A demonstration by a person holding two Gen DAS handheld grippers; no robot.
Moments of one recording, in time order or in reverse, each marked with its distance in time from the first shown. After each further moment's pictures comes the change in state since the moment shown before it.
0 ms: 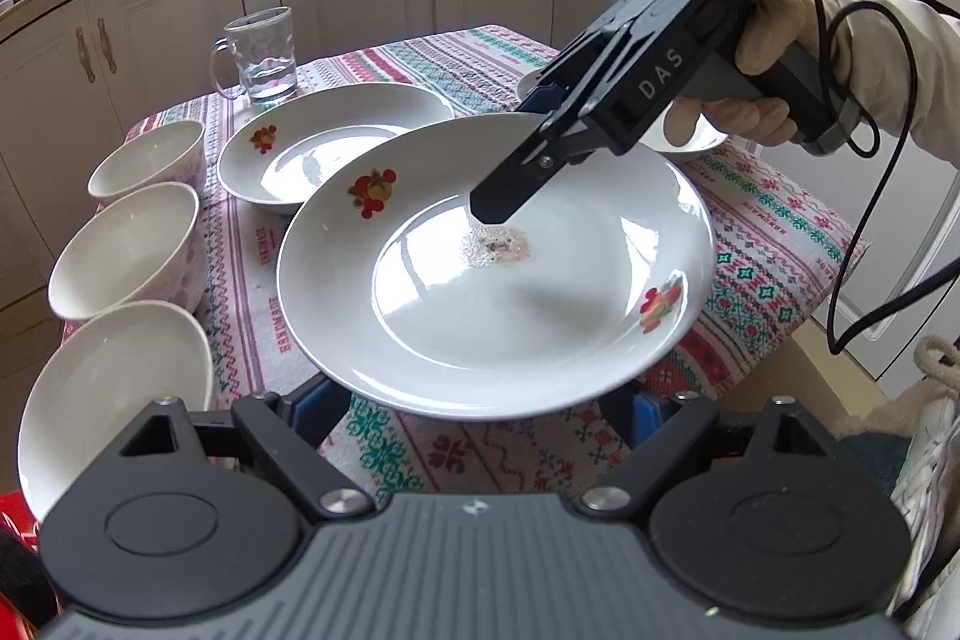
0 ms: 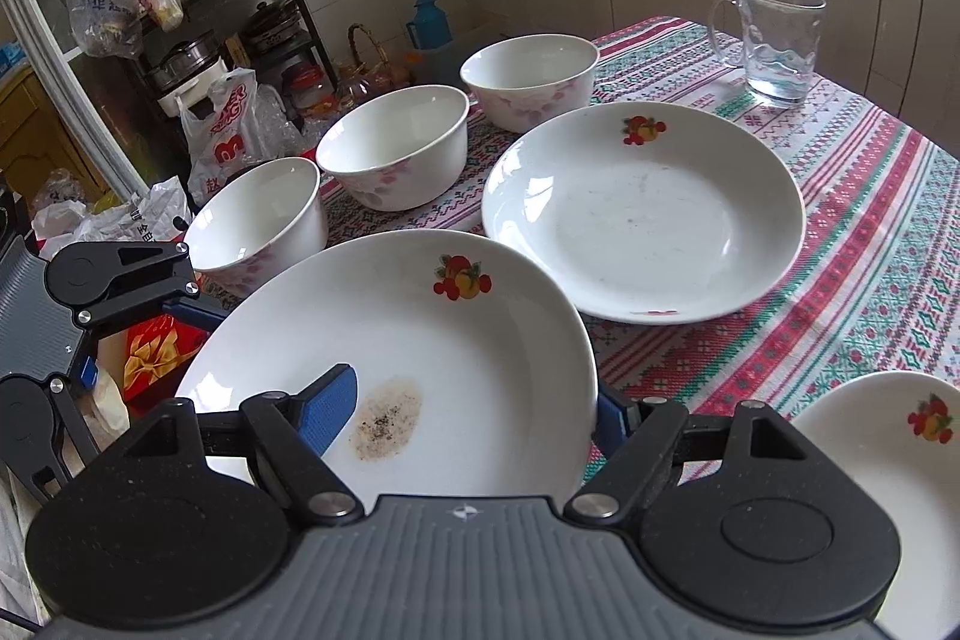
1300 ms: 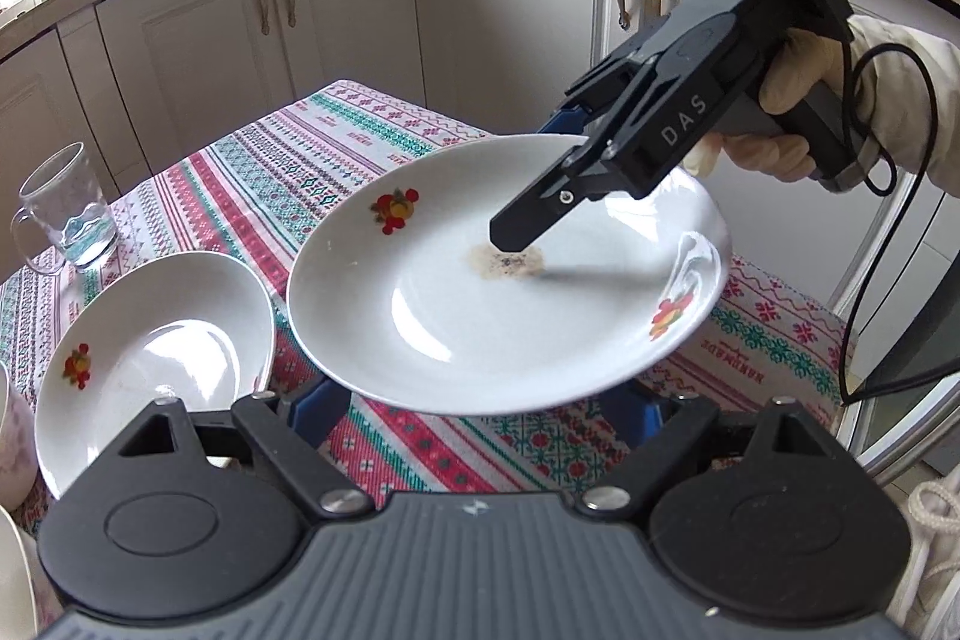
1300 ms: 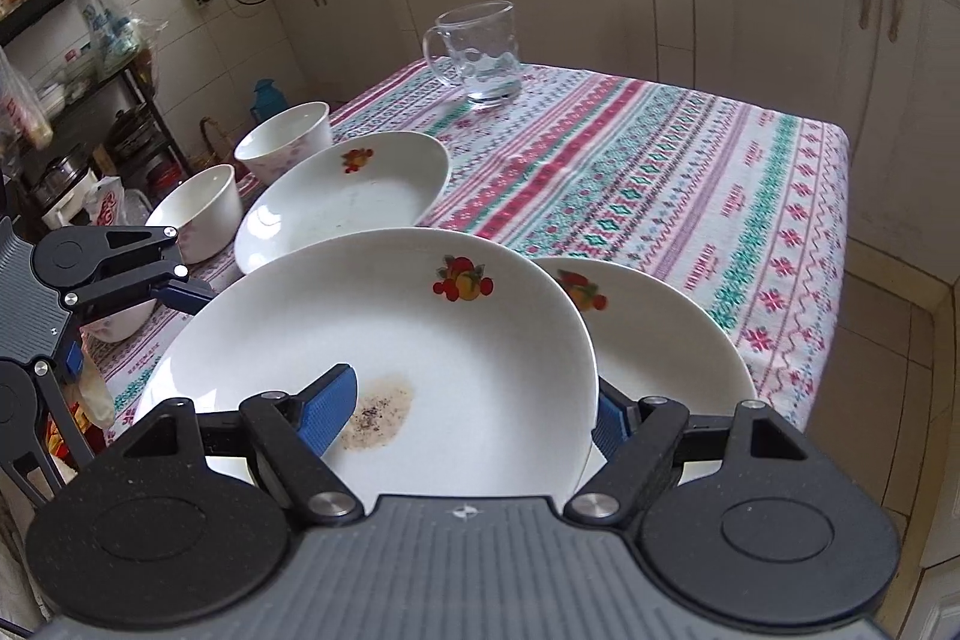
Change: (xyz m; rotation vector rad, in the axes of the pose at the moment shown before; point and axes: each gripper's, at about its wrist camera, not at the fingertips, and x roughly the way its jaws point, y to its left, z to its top) left arm 0.100 -0.038 0.112 0.218 -0.006 -0.176; right arm -0.097 -0.104 -0.066 0.233 -0.130 -0.216
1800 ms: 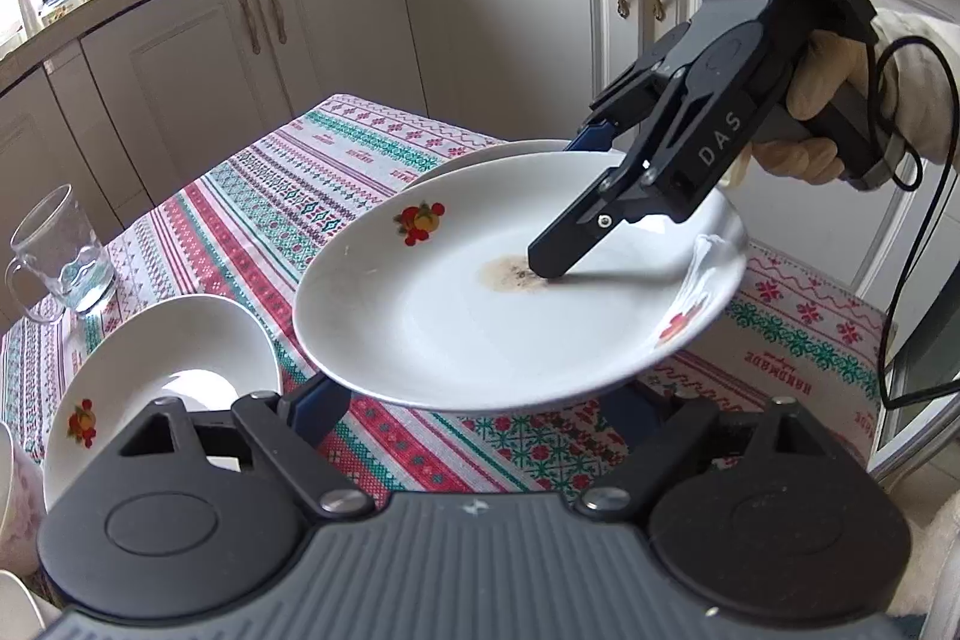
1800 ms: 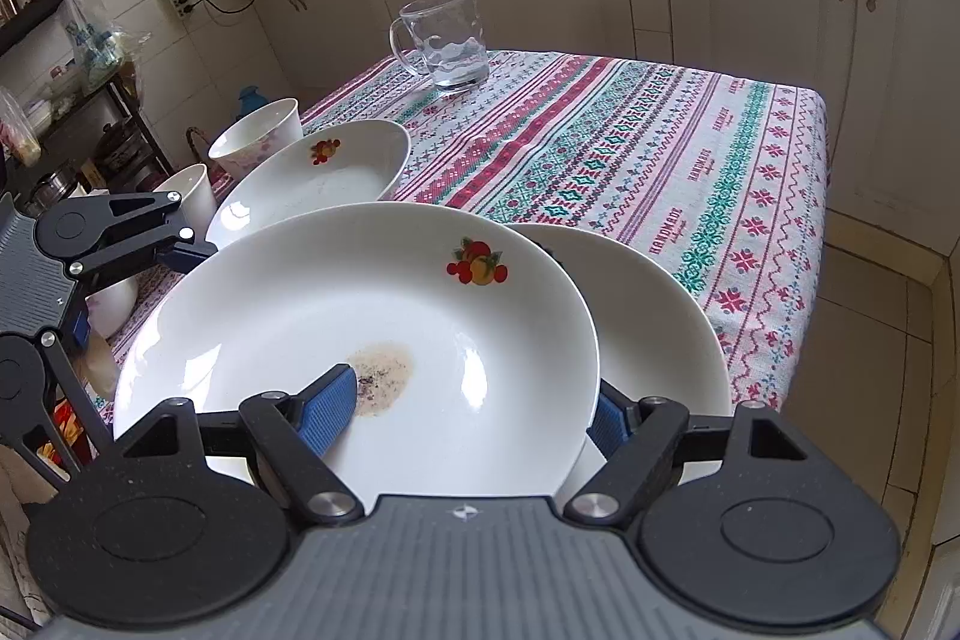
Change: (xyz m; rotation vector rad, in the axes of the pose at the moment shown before) left arm 0.023 0.000 0.012 0.085 -0.003 0.033; right arm 0.002 -0.020 -0.015 0.040 -0.004 -0.006
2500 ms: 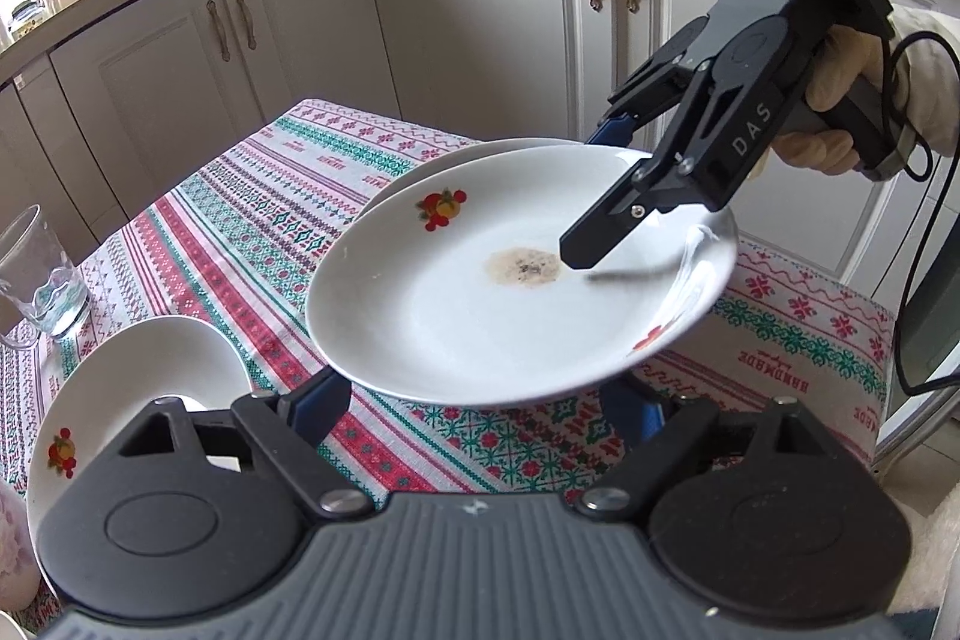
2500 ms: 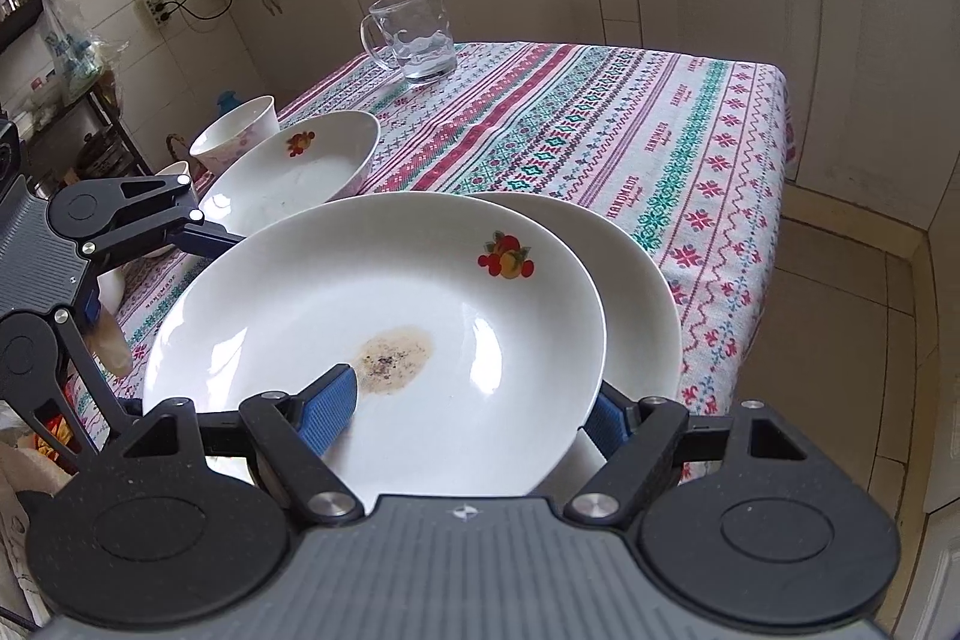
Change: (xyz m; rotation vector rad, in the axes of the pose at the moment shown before) left arm 0.012 0.001 0.005 0.038 0.000 -0.043; right arm -0.016 -0.008 -0.017 0.042 0.000 -0.035
